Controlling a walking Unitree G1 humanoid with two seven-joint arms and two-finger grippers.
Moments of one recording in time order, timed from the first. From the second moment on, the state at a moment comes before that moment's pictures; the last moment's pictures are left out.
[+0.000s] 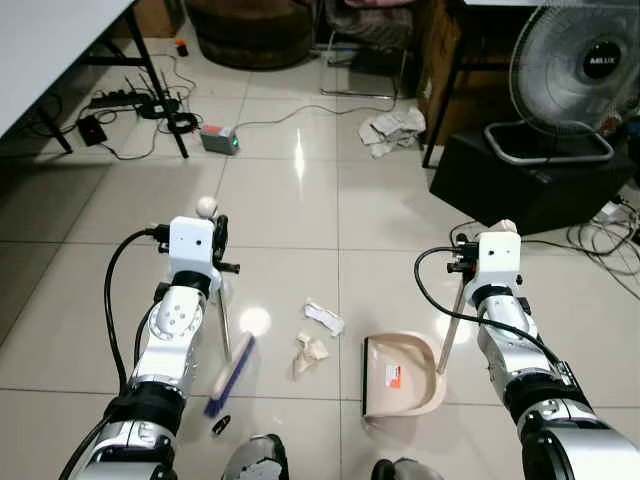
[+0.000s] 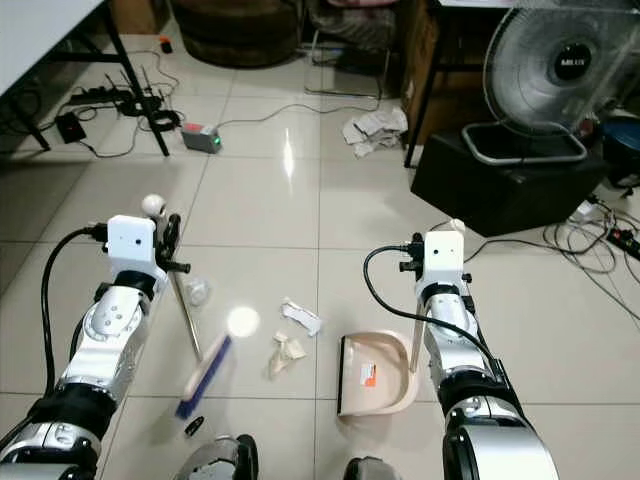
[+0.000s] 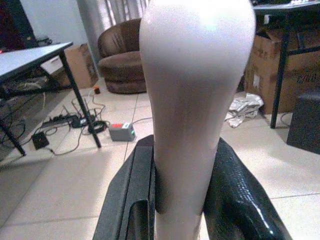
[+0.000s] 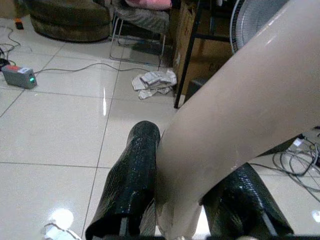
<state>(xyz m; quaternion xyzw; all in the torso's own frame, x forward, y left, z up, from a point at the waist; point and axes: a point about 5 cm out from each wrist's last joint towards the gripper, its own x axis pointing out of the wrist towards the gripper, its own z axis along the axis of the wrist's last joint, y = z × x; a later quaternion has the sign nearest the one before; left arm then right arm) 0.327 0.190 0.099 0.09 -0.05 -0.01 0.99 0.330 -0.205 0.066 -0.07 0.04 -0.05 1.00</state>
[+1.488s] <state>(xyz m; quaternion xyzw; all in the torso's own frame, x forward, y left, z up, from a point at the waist) 0.311 0.219 0.112 0.10 -0.13 0.01 0.99 0.353 -0.214 0.114 0.05 -0.09 -0.04 0.99</state>
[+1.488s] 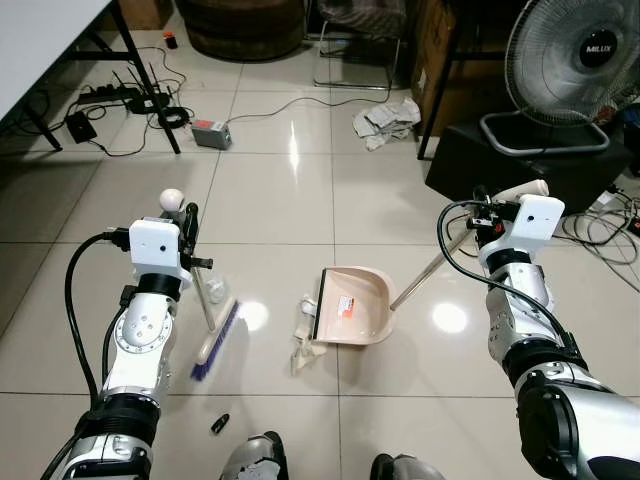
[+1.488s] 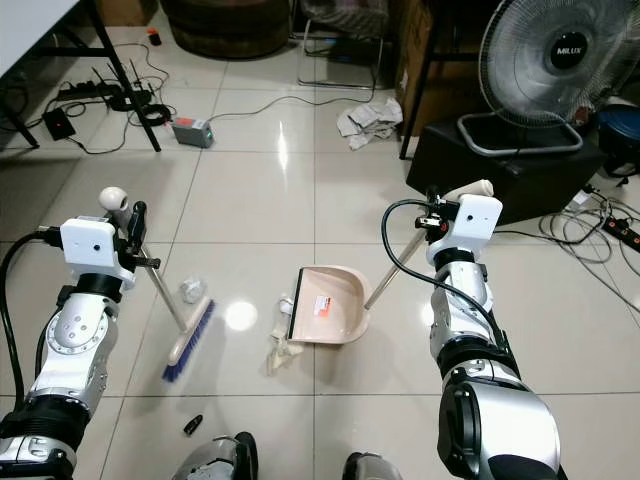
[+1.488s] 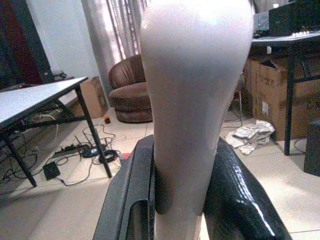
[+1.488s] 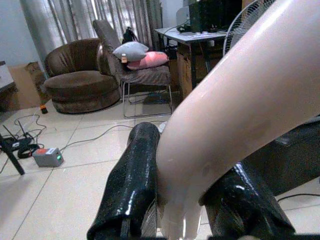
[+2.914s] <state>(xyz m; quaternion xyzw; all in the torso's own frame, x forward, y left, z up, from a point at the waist) 0.286 0.223 0.146 0.13 -0.19 -0.01 0.97 0.350 -0.213 0.113 0.05 -0.10 -0.01 0.99</state>
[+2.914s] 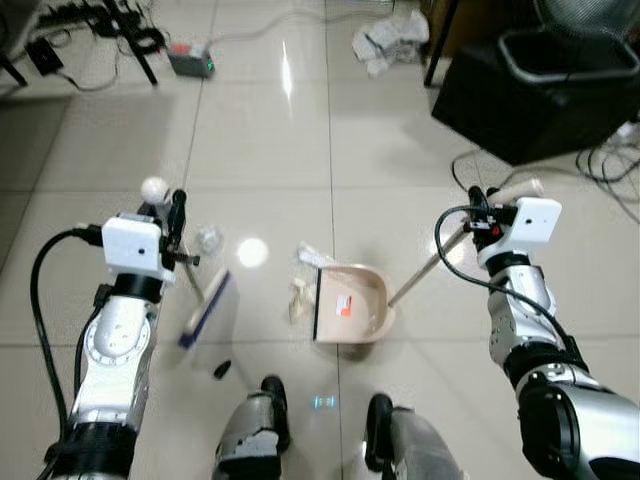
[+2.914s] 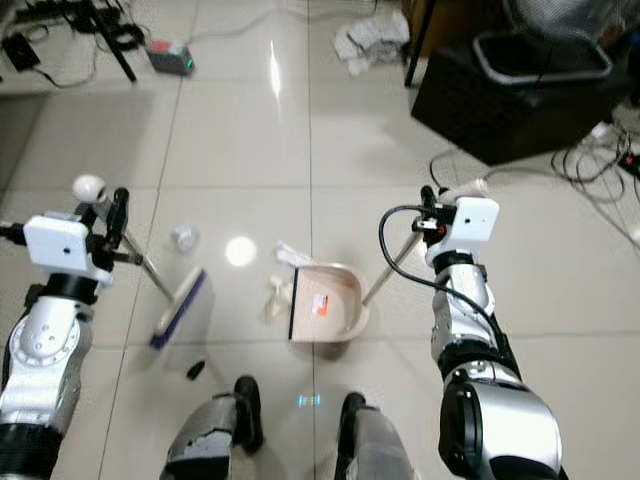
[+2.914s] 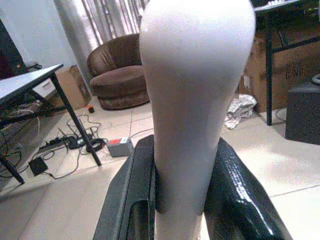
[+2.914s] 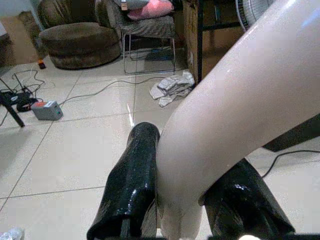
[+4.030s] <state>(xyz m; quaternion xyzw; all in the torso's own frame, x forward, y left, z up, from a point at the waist) 0.292 0.216 0.152 0.12 -0.18 -0.01 0.98 0.356 -0.204 0.130 0.02 -0.15 -0.01 0.99</state>
